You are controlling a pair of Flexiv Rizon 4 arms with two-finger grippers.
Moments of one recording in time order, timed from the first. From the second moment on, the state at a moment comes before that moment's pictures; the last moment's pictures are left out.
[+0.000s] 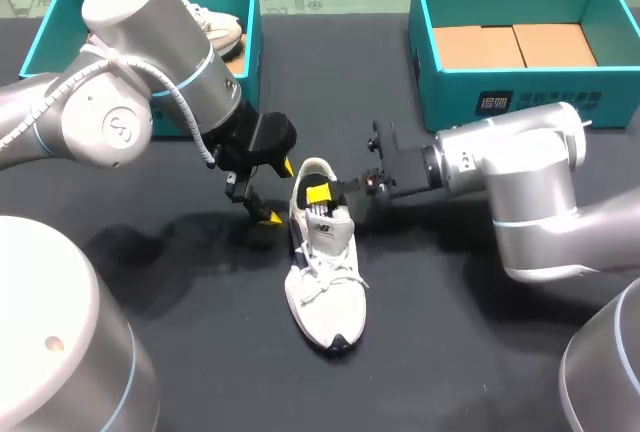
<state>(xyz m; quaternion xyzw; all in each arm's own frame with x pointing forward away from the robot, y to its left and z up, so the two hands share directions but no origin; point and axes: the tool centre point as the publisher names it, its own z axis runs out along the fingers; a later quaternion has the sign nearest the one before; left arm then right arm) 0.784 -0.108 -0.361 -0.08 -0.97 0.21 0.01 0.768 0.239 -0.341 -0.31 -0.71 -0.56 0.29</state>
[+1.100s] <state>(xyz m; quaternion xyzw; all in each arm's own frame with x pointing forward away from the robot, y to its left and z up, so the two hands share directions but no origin) 0.784 -0.108 -0.361 -0.08 -0.97 0.21 0.01 0.774 0.243 -0.326 -0.31 -0.74 -0.54 0.26</state>
